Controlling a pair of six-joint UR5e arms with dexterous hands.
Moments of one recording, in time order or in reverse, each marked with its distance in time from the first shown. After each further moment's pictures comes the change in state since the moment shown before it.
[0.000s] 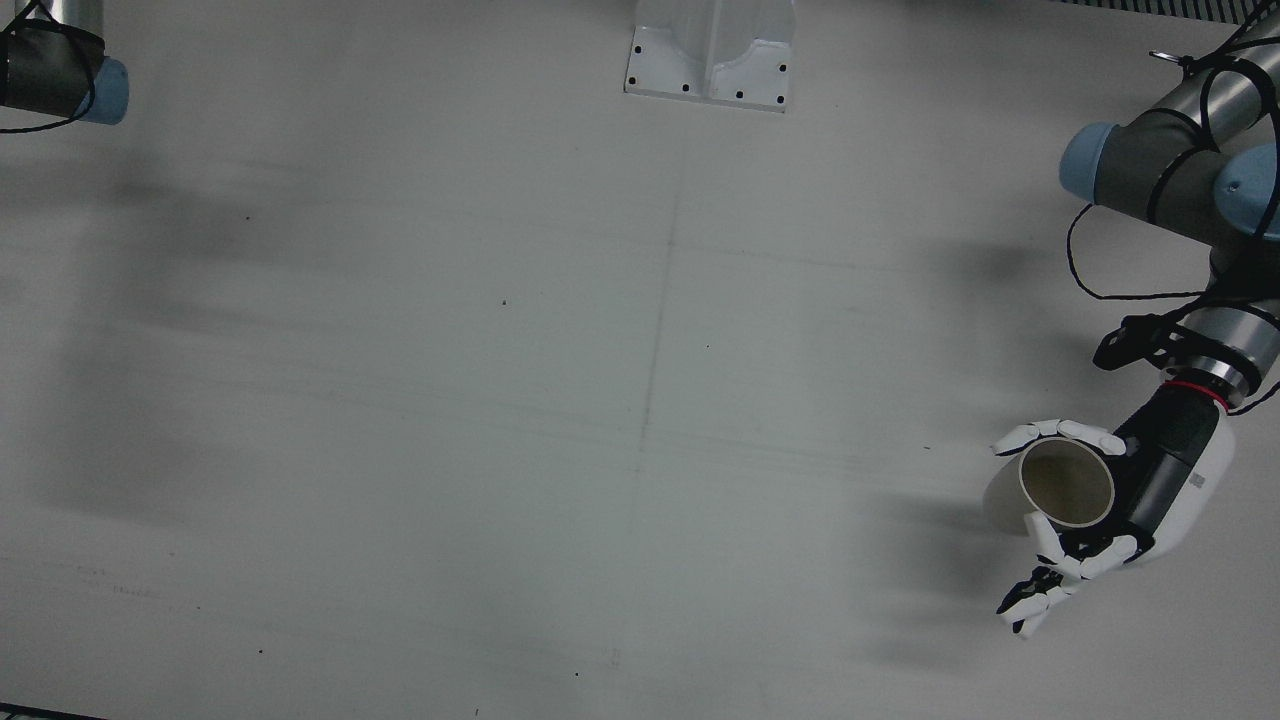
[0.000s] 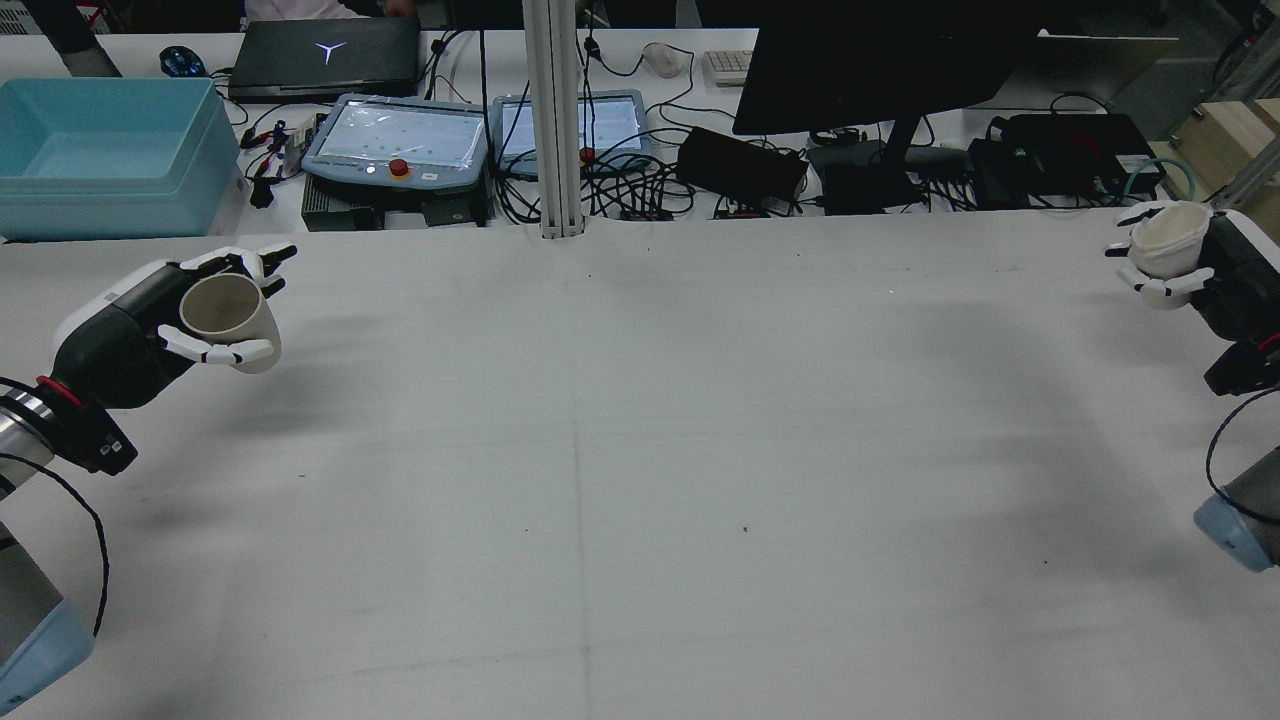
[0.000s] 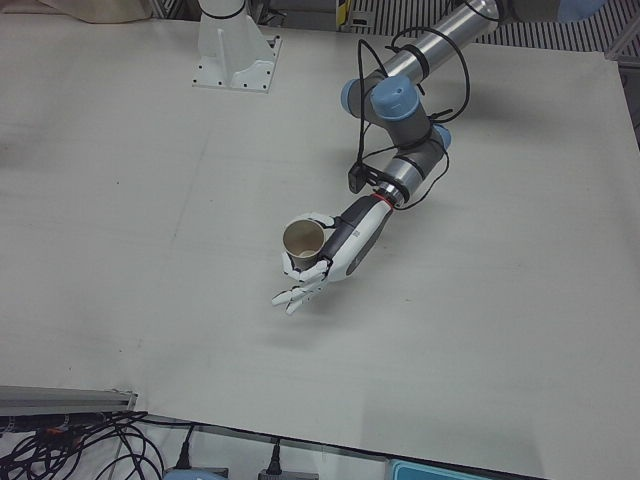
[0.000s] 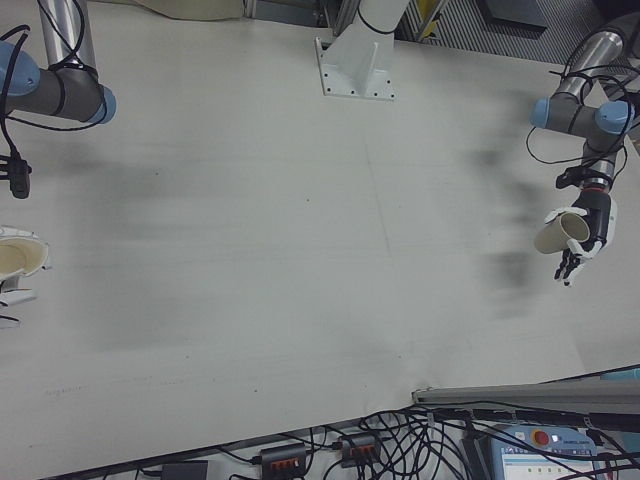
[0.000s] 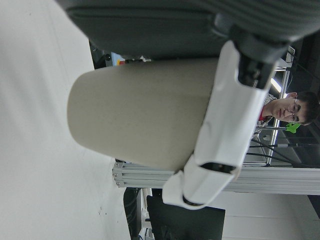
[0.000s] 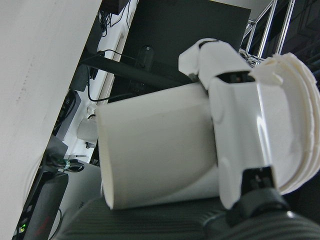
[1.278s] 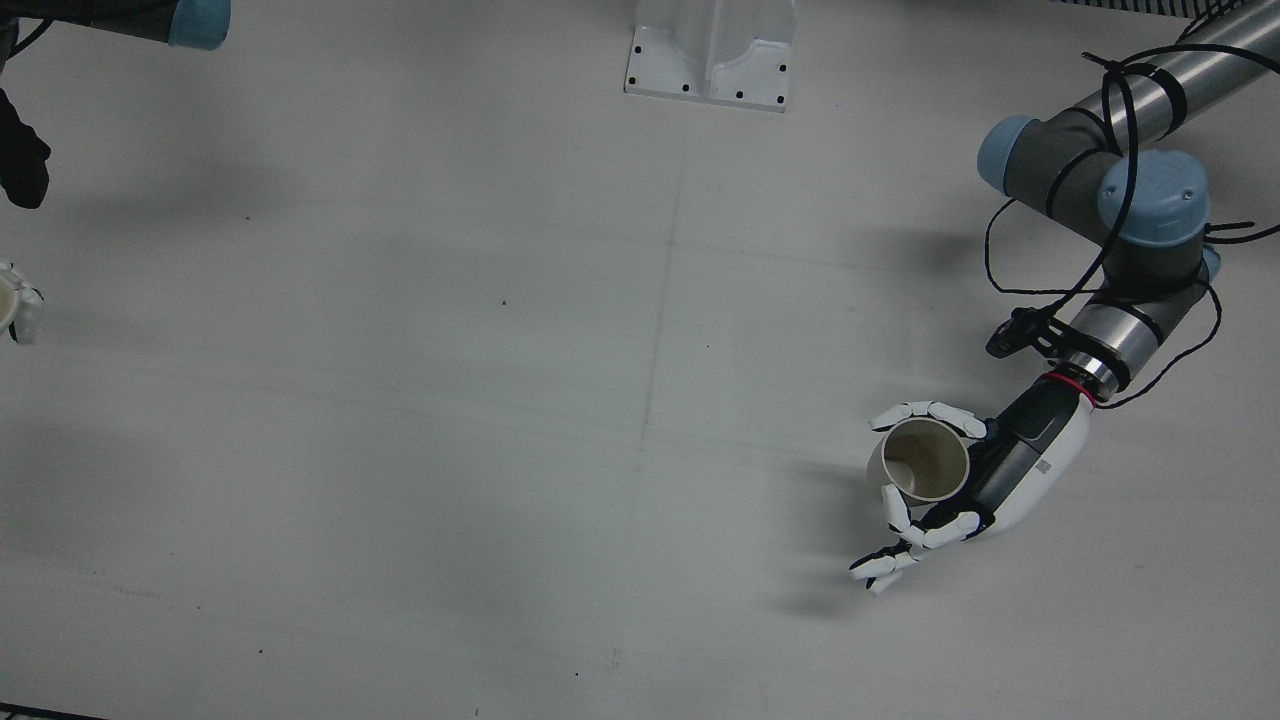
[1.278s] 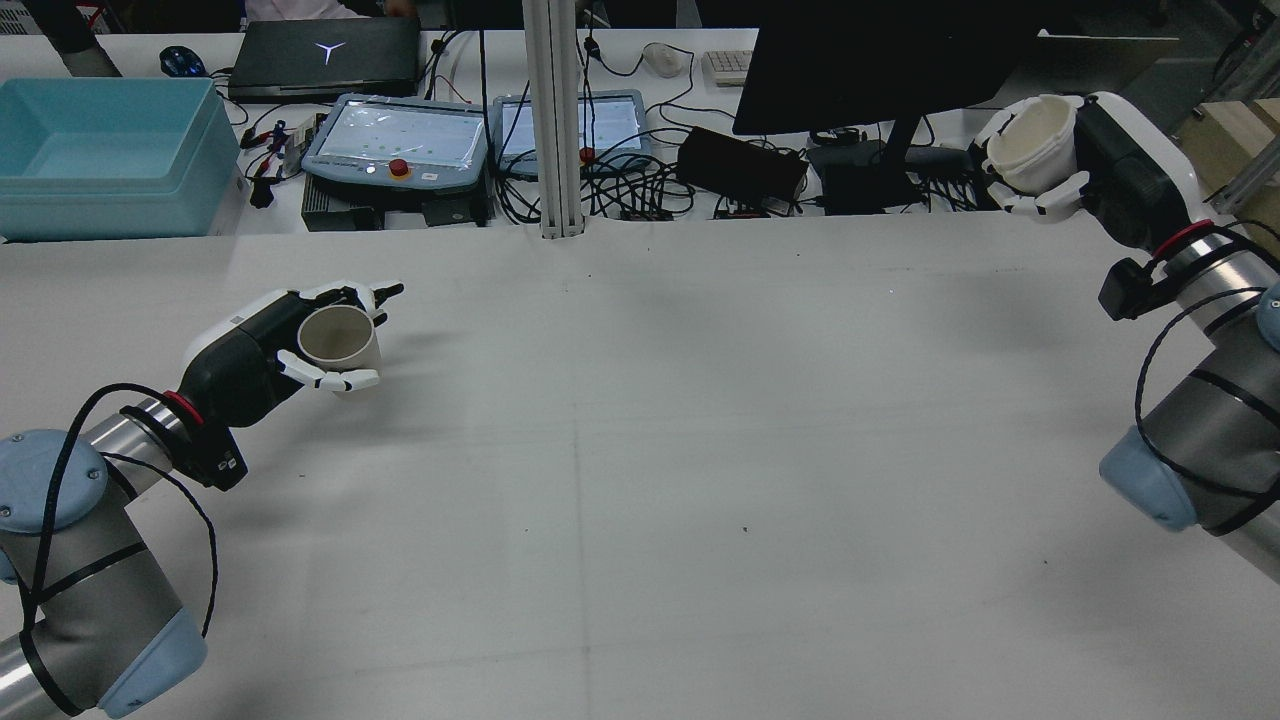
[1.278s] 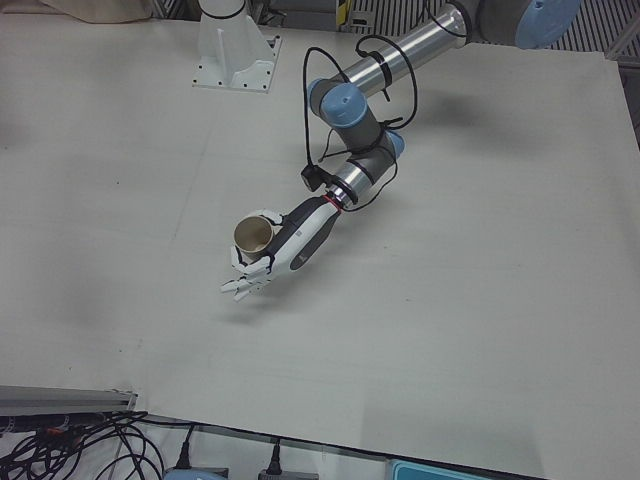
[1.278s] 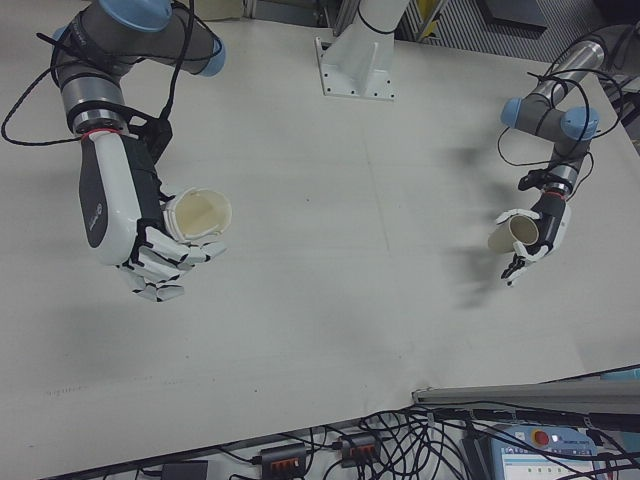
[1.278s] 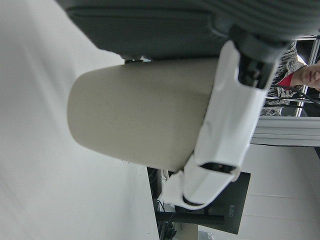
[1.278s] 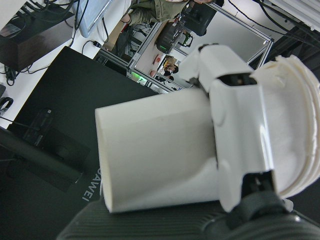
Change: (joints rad) left arm 0.105 -0.143 0.067 0.079 0.001 0.013; right arm -0.073 0.103 0.532 -0.486 0.000 -0.262
